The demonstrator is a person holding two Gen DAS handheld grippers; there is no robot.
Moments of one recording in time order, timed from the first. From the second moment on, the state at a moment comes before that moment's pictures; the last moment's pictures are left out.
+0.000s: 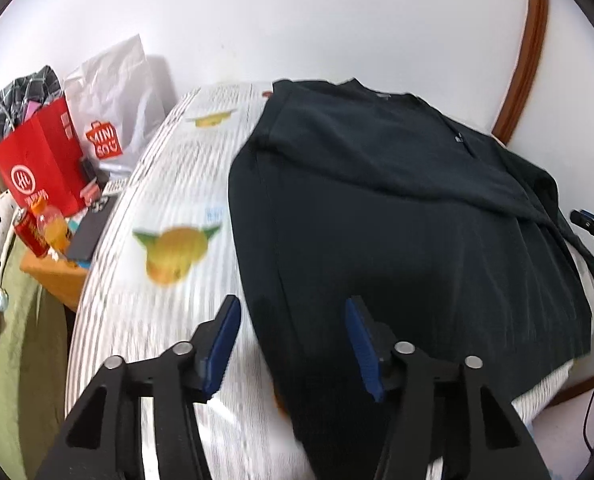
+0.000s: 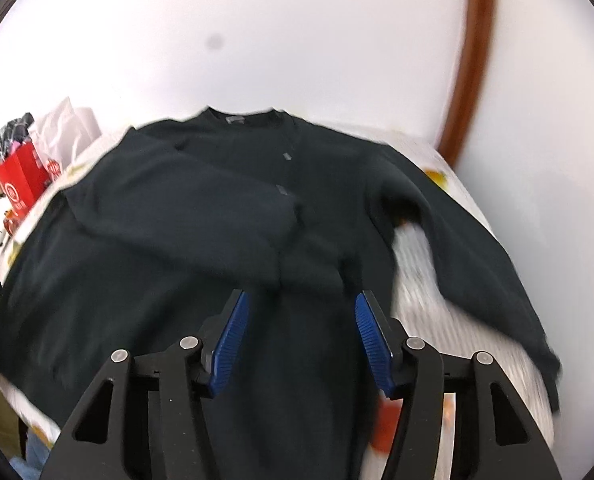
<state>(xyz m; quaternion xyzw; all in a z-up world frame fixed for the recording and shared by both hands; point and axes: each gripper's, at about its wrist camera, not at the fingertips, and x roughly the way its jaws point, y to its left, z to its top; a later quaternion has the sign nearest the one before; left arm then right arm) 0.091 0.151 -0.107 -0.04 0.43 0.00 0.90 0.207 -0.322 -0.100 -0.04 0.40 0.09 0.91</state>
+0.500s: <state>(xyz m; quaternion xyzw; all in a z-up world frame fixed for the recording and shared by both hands) 0.184 0.148 -0.138 -0.03 0.44 0.05 0.89 0.382 -0.285 -0.155 -0.04 0.46 0.14 0.87</state>
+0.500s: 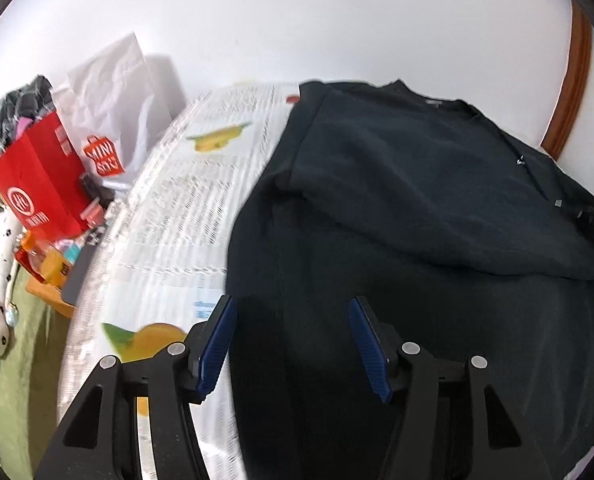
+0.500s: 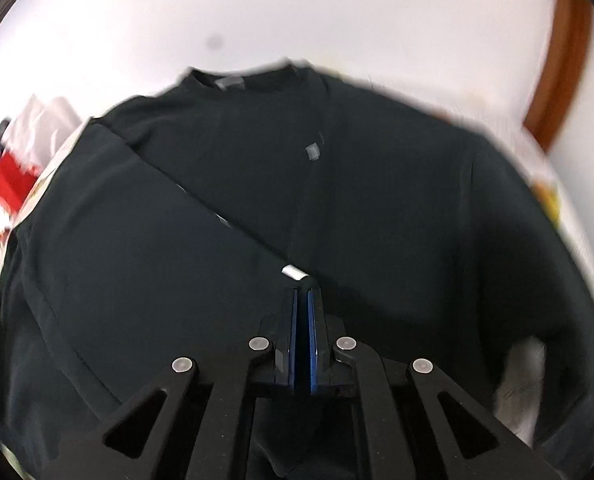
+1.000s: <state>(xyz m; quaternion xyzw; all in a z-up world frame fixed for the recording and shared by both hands) 0.186 0.156 -0.147 -0.04 0.45 0.05 0.89 0.456 -0.291 -0.144 -0.07 0.49 0.10 0.86</state>
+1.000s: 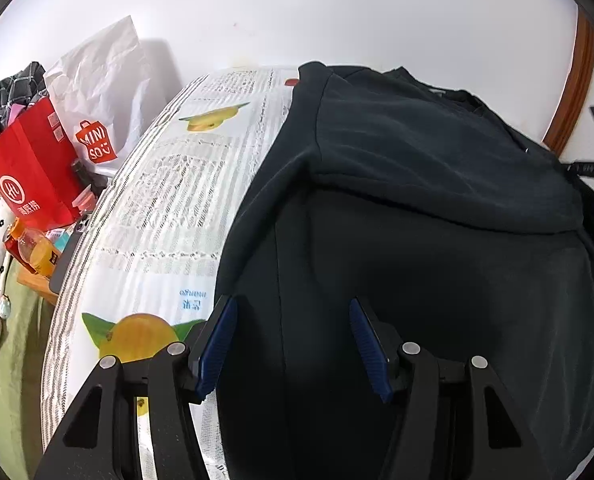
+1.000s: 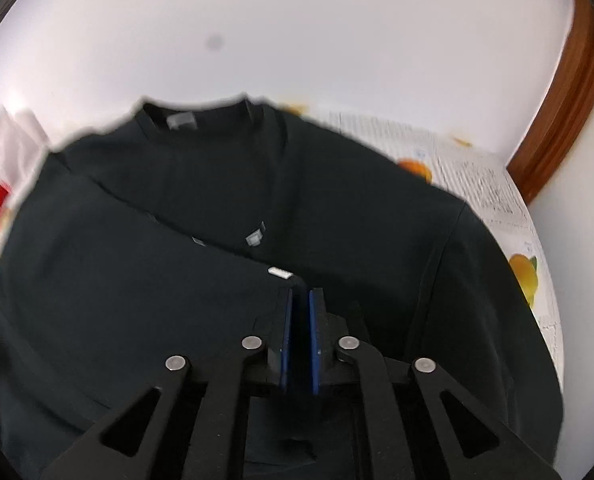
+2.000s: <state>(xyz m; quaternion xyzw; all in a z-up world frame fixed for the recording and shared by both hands) 0.257 0.188 -0.149 -0.09 0.40 -0.01 0.91 0.551 0.056 -0.156 -0.02 0.48 0.40 0.78</state>
